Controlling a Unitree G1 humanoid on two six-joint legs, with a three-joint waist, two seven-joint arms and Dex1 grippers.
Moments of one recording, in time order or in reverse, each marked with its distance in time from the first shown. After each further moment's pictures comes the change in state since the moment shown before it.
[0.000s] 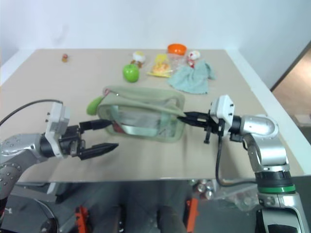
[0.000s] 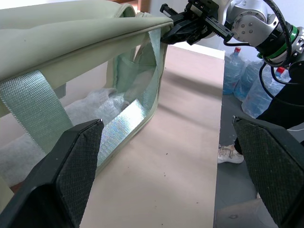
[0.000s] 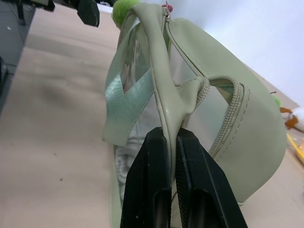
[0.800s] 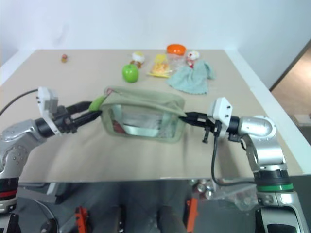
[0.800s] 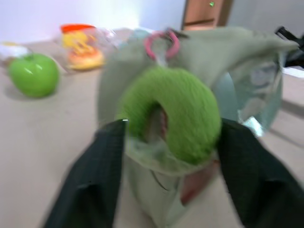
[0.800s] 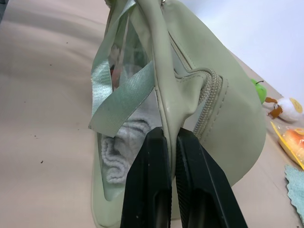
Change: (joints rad) left arm -0.155 -0.084 0.014 0.410 0.210 -0.181 -0.030; right arm -0.006 -0.002 0.019 0.024 -0.034 -0.028 -0.046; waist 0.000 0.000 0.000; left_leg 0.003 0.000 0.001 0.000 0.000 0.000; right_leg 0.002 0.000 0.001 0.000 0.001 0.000
